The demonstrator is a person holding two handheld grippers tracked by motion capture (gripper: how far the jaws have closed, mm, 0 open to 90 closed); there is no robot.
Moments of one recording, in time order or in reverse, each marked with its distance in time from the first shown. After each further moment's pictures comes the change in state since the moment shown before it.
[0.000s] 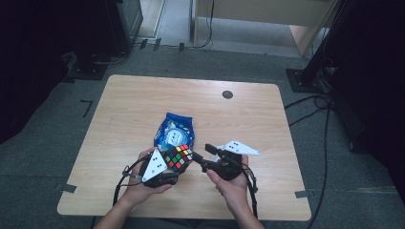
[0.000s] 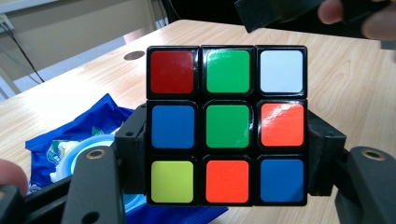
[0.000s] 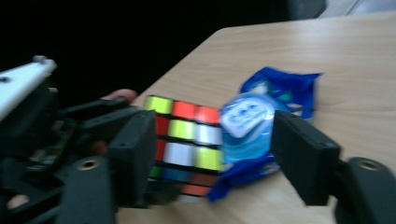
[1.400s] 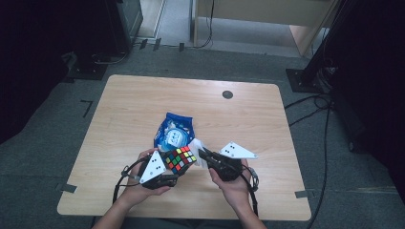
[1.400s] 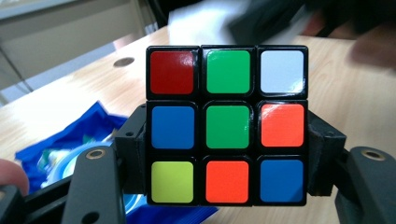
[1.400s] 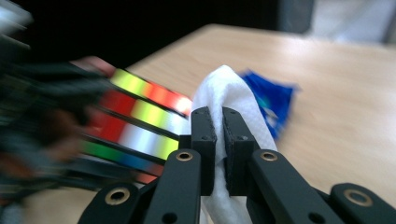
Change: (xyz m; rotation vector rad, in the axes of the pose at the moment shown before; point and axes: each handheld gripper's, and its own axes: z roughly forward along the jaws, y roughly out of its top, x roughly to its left) left arm 0.003 0.000 -0.004 0.001 -0.036 0.010; right arm 0.000 -0.001 -0.007 -0.012 -0.047 -0.236
